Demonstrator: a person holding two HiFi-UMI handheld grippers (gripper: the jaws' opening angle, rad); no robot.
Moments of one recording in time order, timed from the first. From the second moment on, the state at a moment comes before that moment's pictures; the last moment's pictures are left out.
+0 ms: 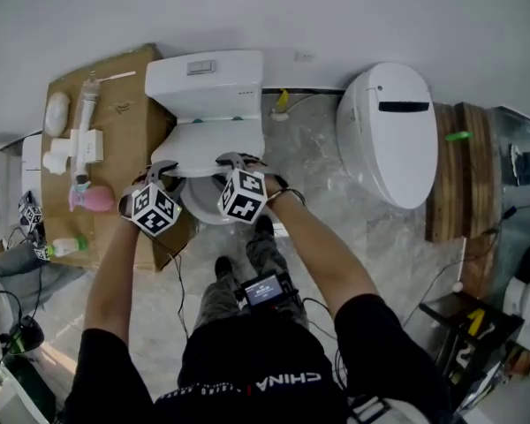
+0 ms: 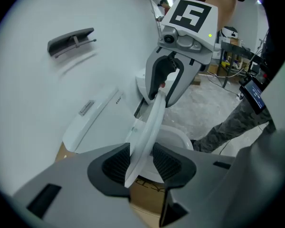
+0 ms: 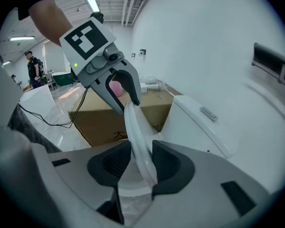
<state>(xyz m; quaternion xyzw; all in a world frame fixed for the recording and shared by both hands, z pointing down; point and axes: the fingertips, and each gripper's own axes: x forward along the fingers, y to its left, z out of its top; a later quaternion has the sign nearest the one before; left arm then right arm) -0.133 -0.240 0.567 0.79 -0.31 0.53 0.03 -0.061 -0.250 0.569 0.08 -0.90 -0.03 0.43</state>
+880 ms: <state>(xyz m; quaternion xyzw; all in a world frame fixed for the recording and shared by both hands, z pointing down) -0.110 -0.112 0.695 0.79 -0.33 0.52 -0.04 -0.039 -0.123 0.696 0.15 -0.86 -0.12 0.47</state>
